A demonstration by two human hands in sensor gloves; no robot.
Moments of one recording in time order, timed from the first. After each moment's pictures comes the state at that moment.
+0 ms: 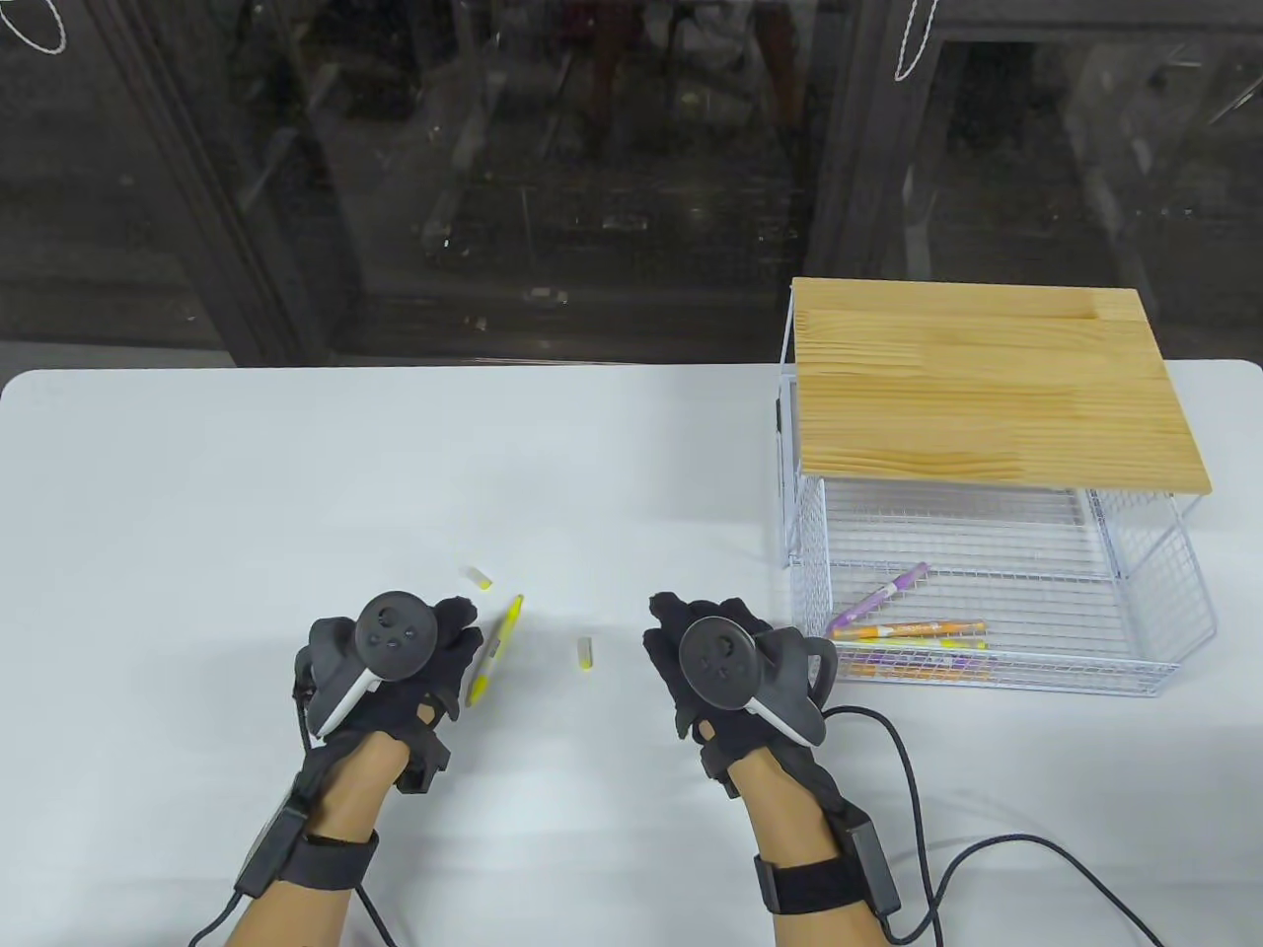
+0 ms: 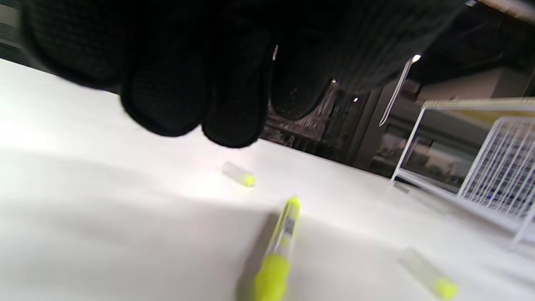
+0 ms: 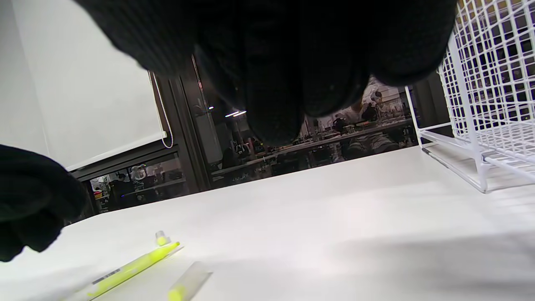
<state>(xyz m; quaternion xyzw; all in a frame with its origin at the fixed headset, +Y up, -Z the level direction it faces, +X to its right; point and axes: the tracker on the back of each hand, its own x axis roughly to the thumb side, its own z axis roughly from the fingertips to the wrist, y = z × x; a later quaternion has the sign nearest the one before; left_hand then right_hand) -0.251 -0.703 -0.354 0.02 -0.03 0.13 0.99 0.053 -0.686 -0.324 0.11 -0.11 0.97 0.18</state>
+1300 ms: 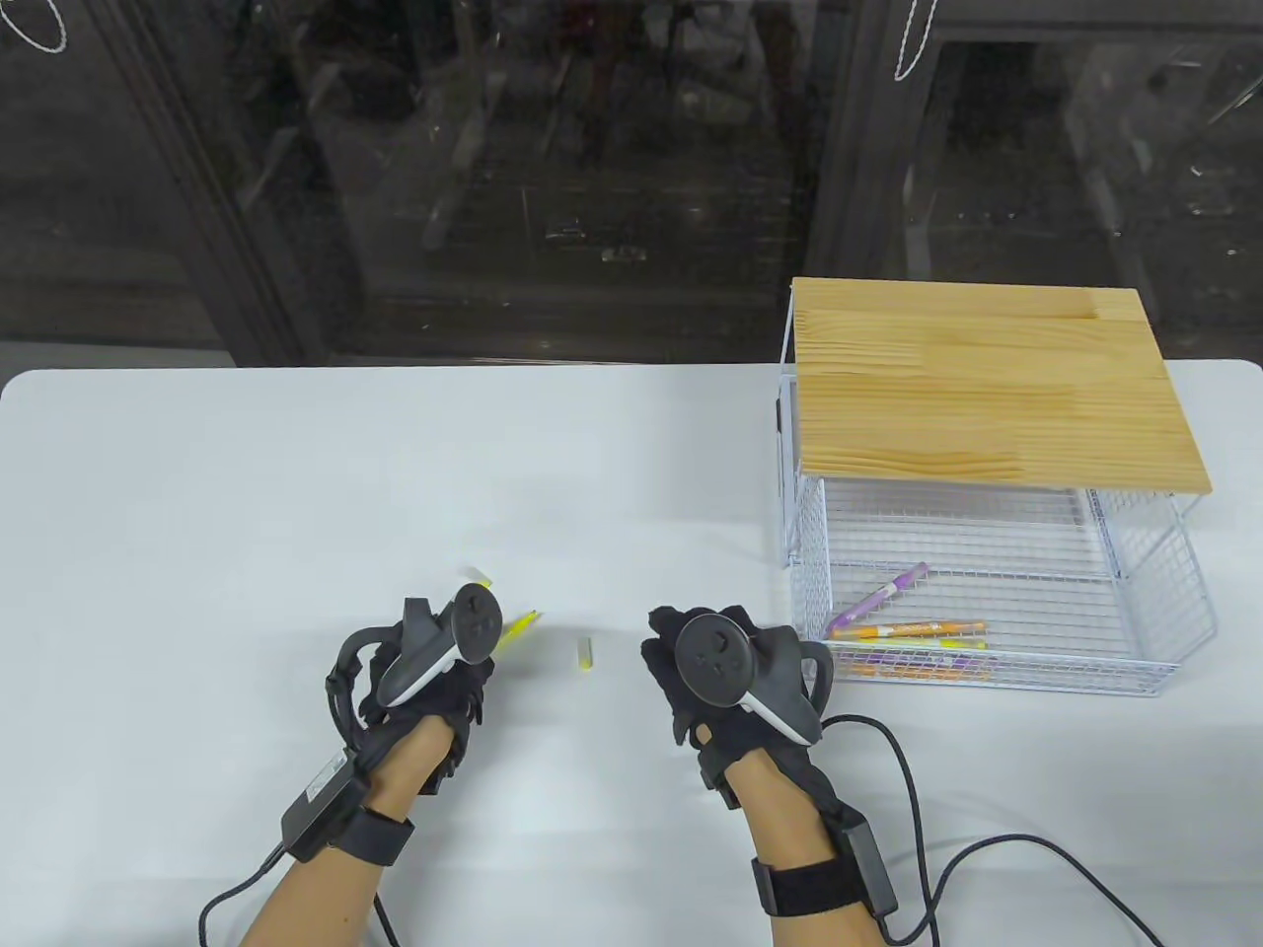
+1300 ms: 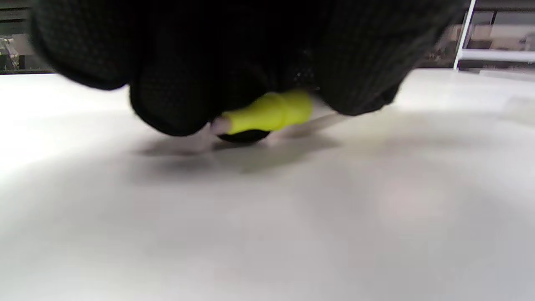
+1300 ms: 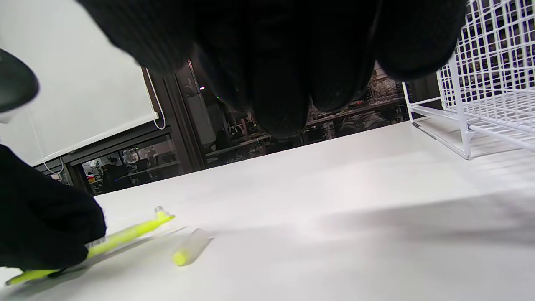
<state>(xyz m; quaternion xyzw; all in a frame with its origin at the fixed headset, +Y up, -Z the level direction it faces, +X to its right) -0.227 -0.734 -0.375 -0.06 0.00 -0.01 1.00 0.051 -0.692 -0.325 0.09 -0.07 0.98 0.18</state>
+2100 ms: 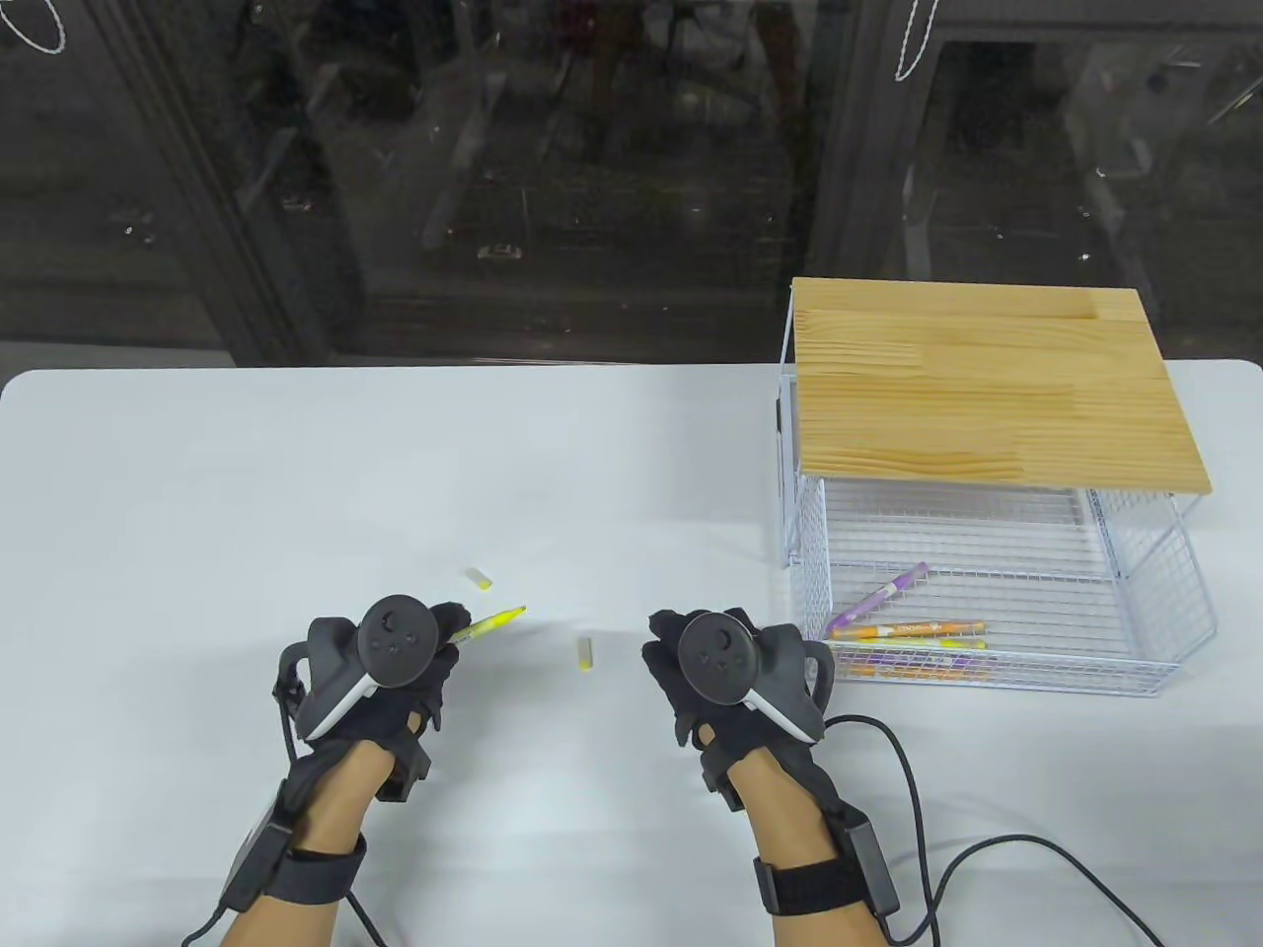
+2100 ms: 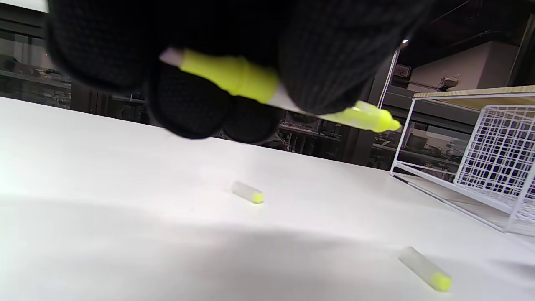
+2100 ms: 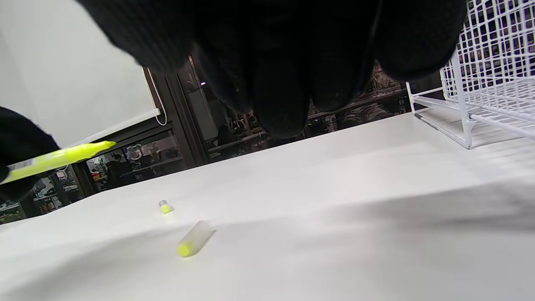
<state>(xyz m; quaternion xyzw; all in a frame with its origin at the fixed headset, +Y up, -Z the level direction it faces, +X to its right) -0.258 -0.681 -0.339 0.03 -0.05 0.10 0.99 0.053 -0.694 -0.326 0.10 -0.06 0.98 0.19</state>
